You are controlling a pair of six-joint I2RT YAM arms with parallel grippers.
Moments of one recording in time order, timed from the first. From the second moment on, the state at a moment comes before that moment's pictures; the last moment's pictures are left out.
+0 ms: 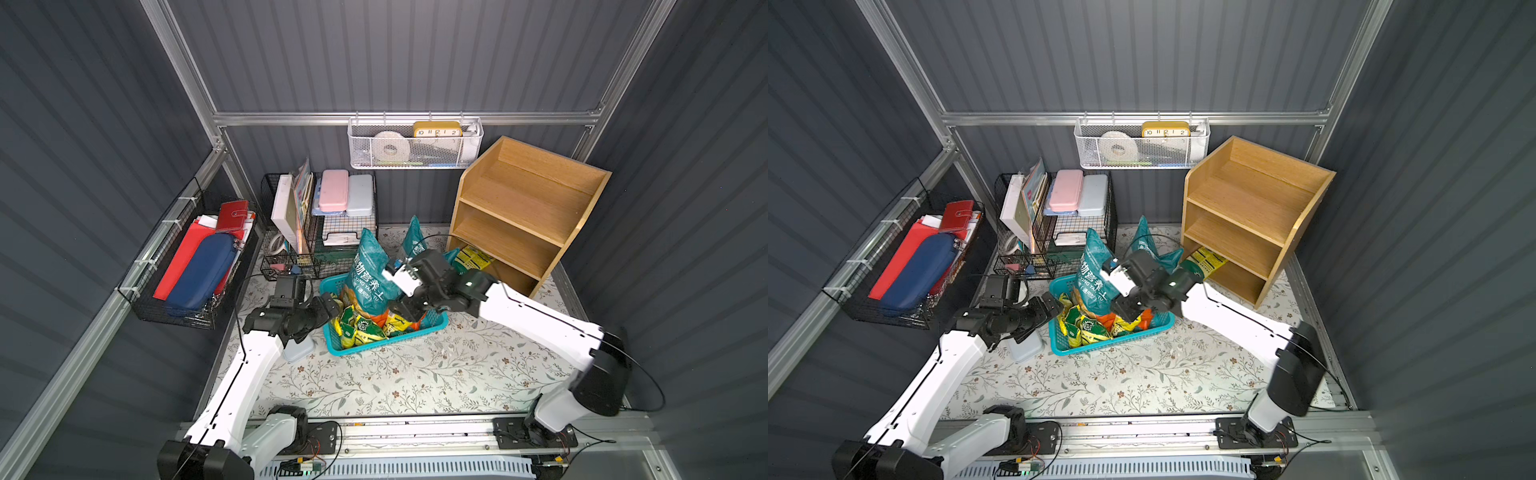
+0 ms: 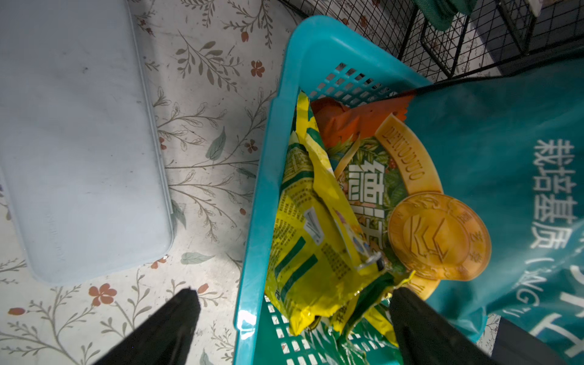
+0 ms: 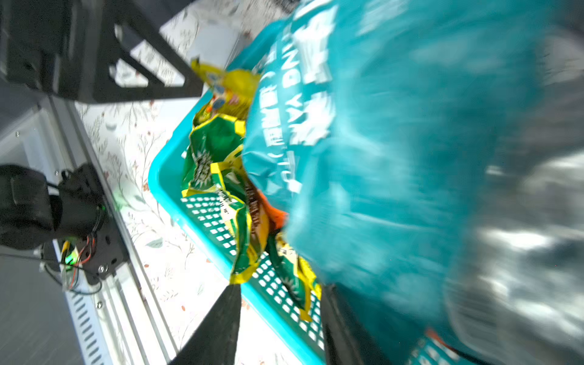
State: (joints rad) left arm -0.16 1.05 0.90 -0.83 0.17 -0.66; right arm 0.81 1.50 1.38 -0.65 -0.15 0.04
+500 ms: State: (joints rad) left arm -0.16 1.07 0.90 -0.82 0.18 -0.66; right arm 0.50 1.54 1.26 -0.76 0.31 0.04
